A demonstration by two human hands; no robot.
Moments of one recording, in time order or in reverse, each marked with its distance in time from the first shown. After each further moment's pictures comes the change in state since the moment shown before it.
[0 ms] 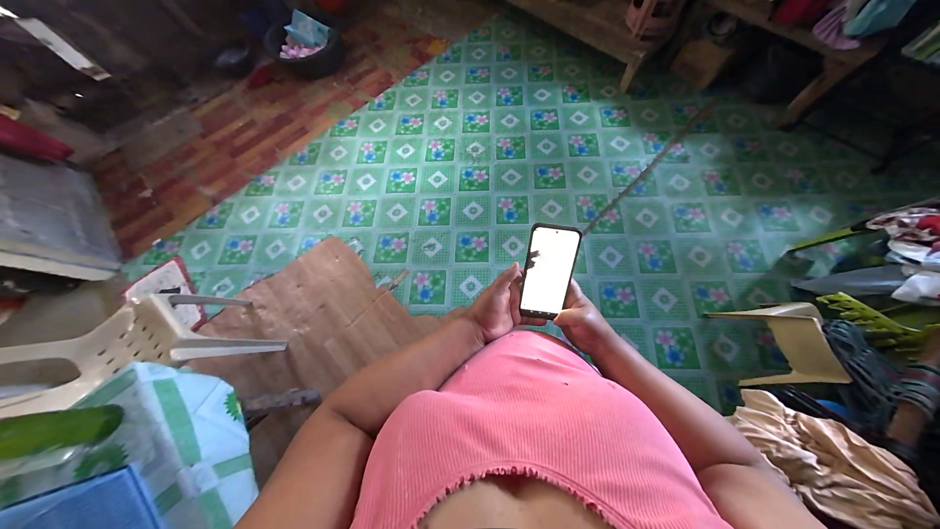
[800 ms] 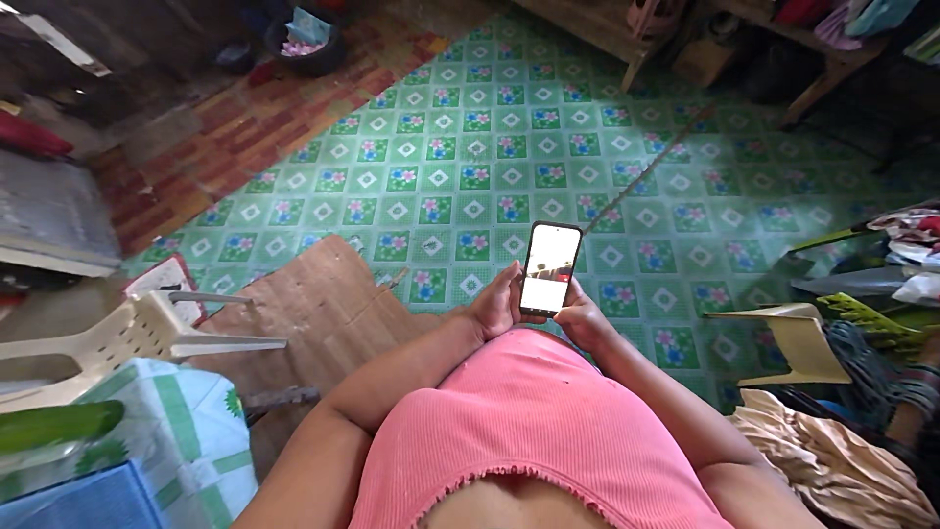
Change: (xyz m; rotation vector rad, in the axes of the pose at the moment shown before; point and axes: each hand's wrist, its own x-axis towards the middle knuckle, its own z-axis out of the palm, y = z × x) left_hand -0.002 0.001 -0.001 -0.024 -0.017 -0.001; right_hand -0.001 -0.003 0.005 -0.008 0.007 0.004
